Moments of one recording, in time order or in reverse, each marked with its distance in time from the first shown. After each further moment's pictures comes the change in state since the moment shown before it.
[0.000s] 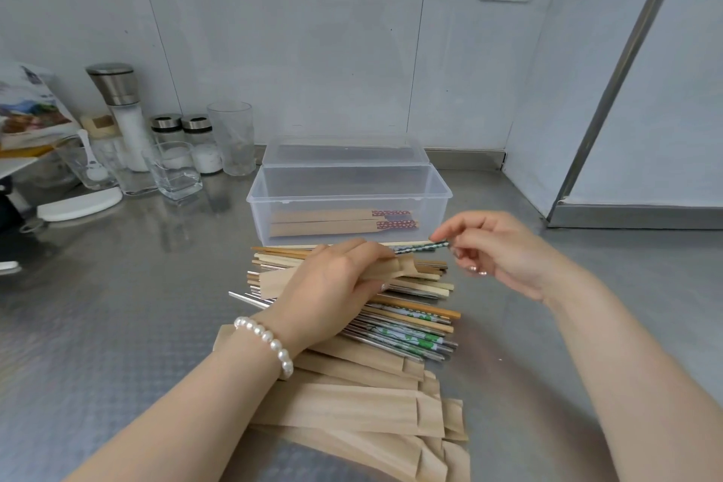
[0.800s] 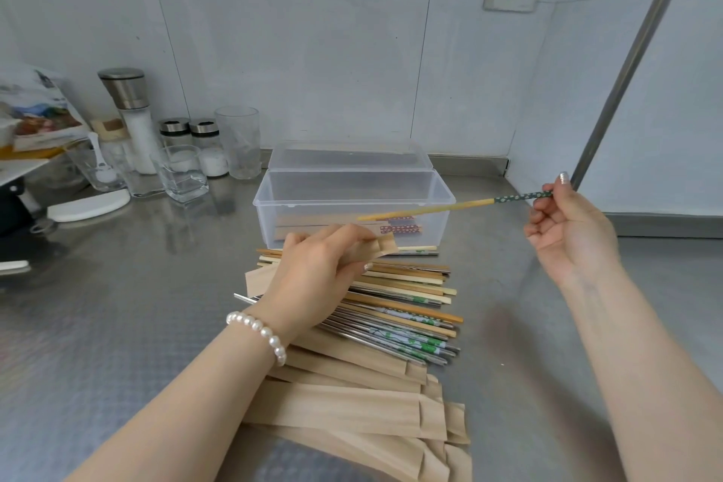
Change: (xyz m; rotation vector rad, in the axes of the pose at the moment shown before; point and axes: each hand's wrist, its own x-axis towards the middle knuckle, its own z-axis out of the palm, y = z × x) left_hand -0.001 -0.014 -0.005 -0.025 0.200 -0.139; right_hand 0.008 0.007 -0.042 0.724 0.658 -0.207
